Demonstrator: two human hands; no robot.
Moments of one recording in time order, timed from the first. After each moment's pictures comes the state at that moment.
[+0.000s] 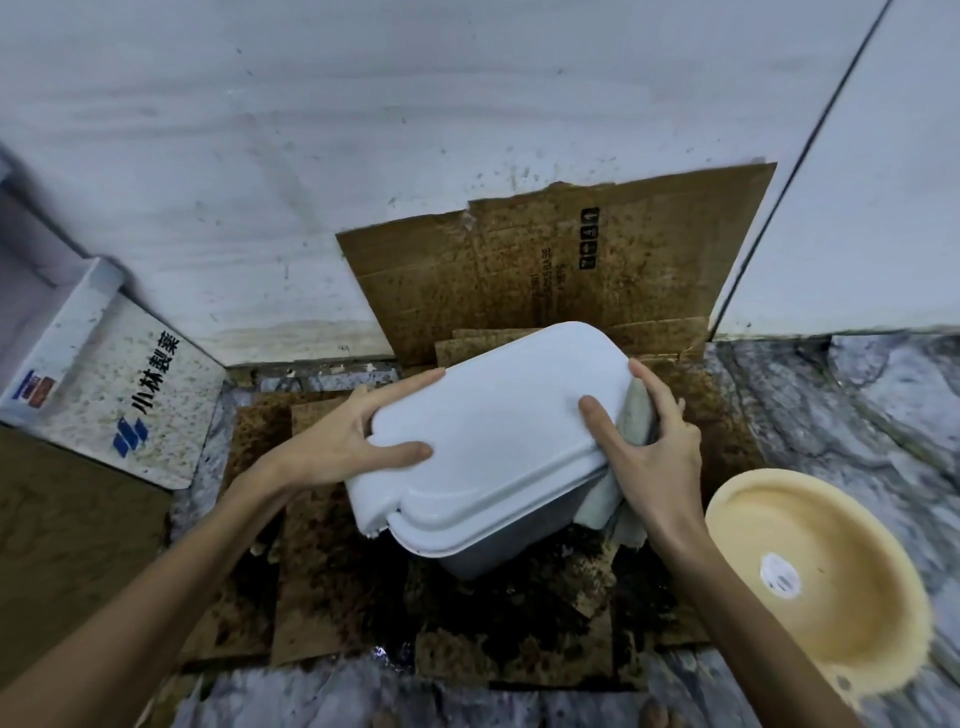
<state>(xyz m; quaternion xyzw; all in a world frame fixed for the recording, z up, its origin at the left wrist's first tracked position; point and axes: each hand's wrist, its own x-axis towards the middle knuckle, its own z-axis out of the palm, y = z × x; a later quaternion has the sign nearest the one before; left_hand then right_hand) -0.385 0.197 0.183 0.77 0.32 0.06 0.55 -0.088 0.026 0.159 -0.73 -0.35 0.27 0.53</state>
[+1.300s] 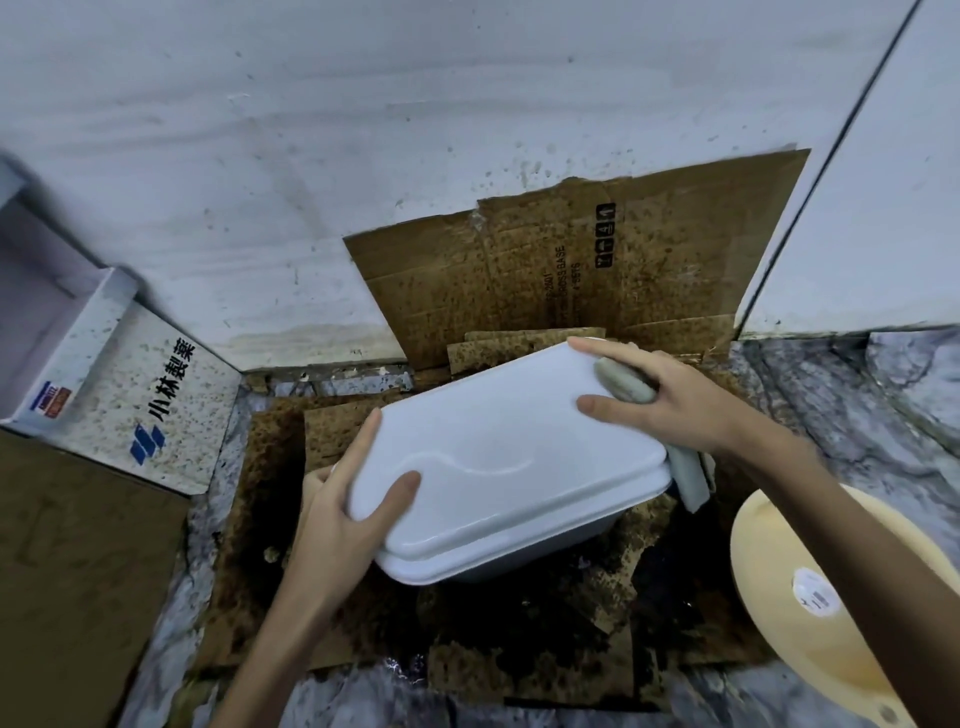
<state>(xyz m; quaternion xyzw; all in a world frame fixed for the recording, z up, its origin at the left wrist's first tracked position) -0.392 0.111 0.156 0.65 0.56 0.27 0.44 -0.015 0.089 0.194 -0.62 -0.62 0.39 0.27</state>
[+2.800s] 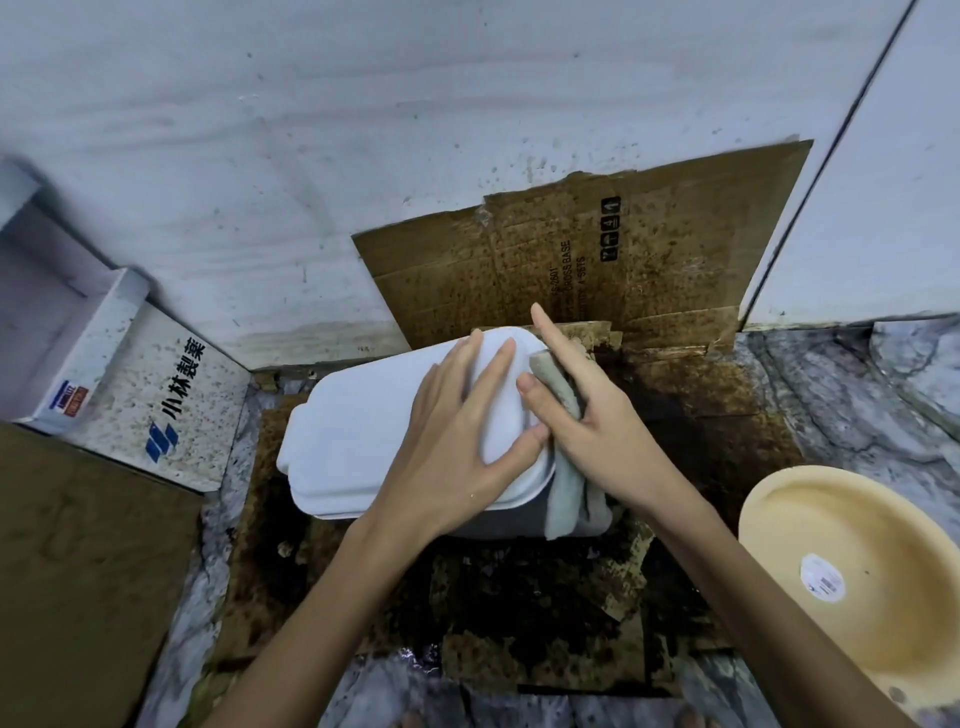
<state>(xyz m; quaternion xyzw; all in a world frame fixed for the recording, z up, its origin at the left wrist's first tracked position) -0.307 0.124 0.207 0.86 0.42 0.17 0.22 -0.125 0.075 0.194 -0.60 -0.55 0.36 0.46</state>
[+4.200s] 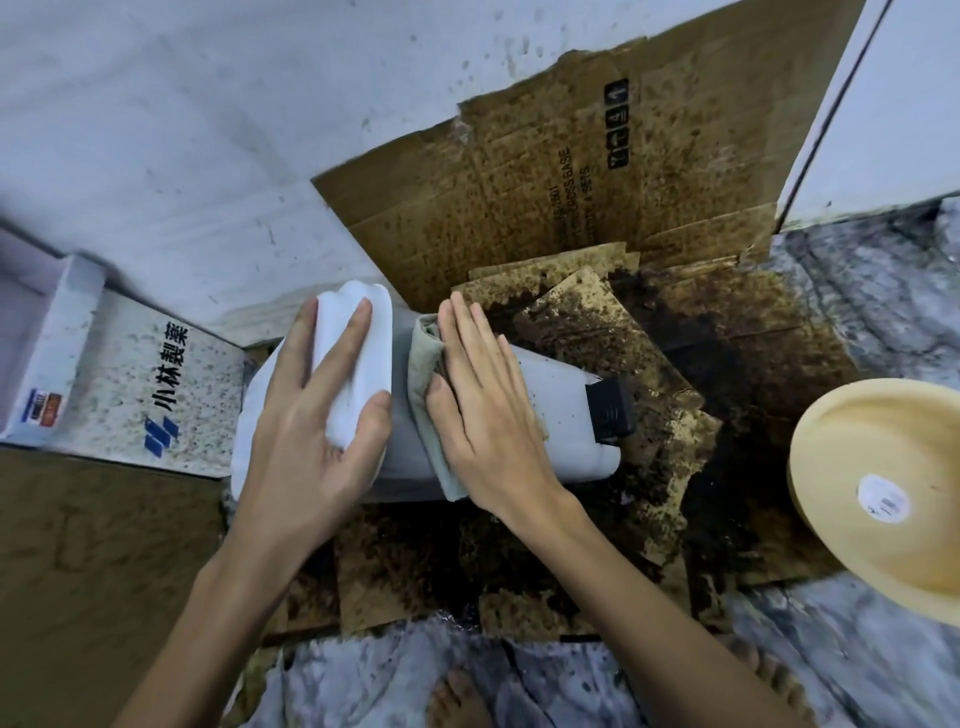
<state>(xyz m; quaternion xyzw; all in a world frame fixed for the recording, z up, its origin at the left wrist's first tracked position) -0.393 0.149 0.208 0.83 0.47 0.22 0.18 -0.230 0.112 0.126 -0.64 -0.59 0.21 0.44</state>
